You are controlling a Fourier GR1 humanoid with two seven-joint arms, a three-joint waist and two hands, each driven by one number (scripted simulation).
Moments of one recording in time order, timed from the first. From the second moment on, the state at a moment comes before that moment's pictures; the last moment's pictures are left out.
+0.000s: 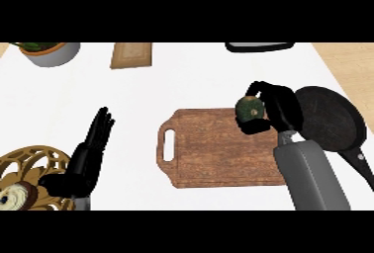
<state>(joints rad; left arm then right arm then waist) 0.04 0.10 -0.12 -1.59 0.04 0.10 -0.10 -0.44 -0.08 0.02 -1.25 1.08 -0.09 0.10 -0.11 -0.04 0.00</state>
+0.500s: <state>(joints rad) 0.00 0.10 -0.13 -1.63 0.05 0.07 -0.07 -0.16 -0.01 0.01 -1.82 1.07 -0.08 0.45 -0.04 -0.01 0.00</state>
